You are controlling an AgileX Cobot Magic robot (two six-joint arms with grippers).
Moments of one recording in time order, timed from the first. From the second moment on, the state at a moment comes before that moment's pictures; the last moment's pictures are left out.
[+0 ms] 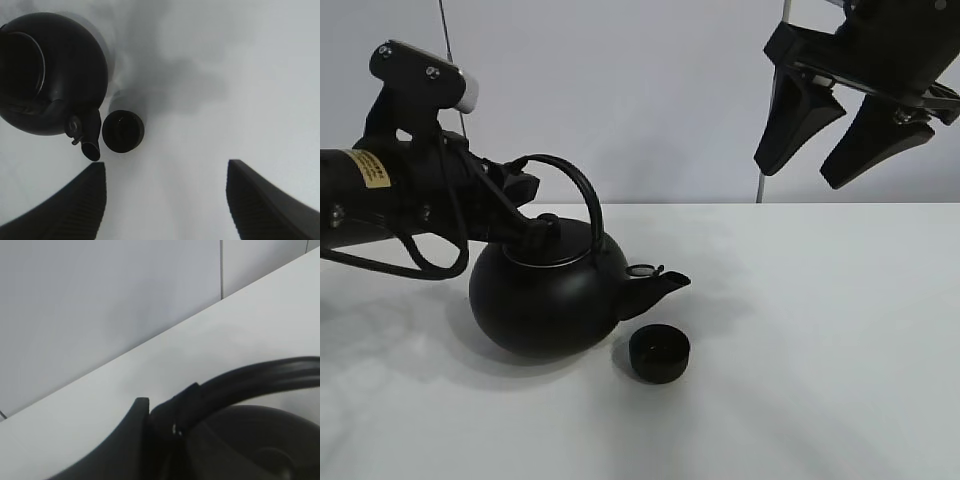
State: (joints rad) left arm -0.50 1.82 -0.64 0.05 -0.82 0.20; right arm 0.21 1.62 -1.24 0.38 0.92 -0.30
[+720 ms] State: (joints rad) left arm -0.49 1.82 -0.69 -0.06 -0.80 0.30; right arm 0.21 1.62 -1.24 0.38 0.92 -0.30
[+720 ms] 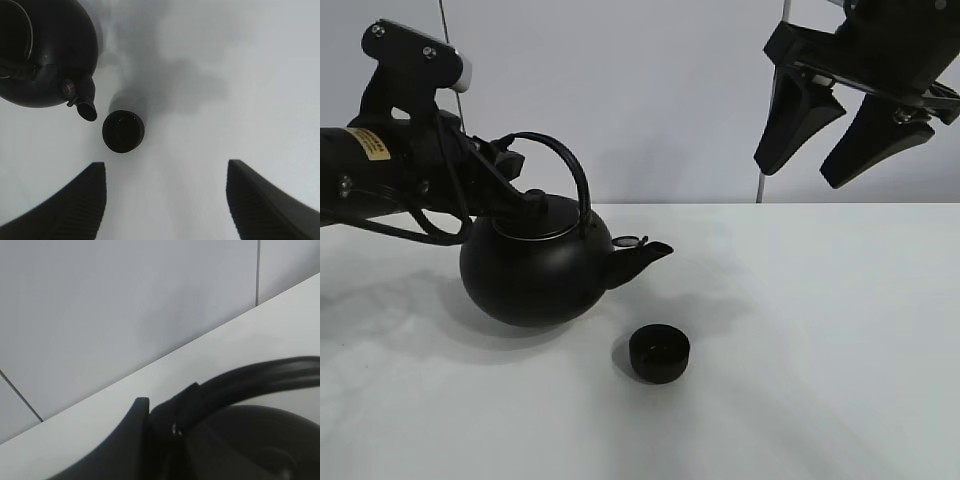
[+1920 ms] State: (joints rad) left arm -0.49 1.82 -0.69 0.03 -0.76 0.45; right arm 0.21 1.62 -1.24 0.38 0.92 -0.30
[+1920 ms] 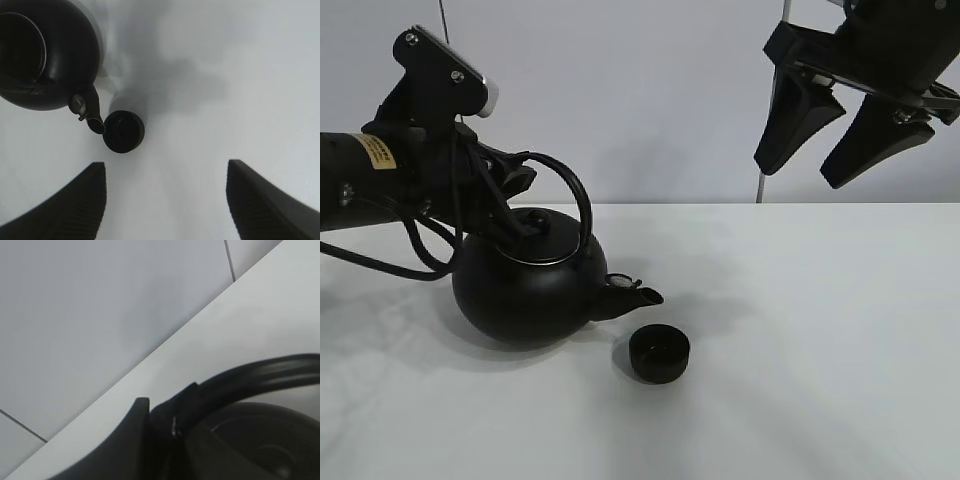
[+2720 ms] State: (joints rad) left arm -0.49 1.82 -0.69 0.05 -0.76 0.51; right arm 0.21 1.62 -1.24 0.38 0.92 -0.30
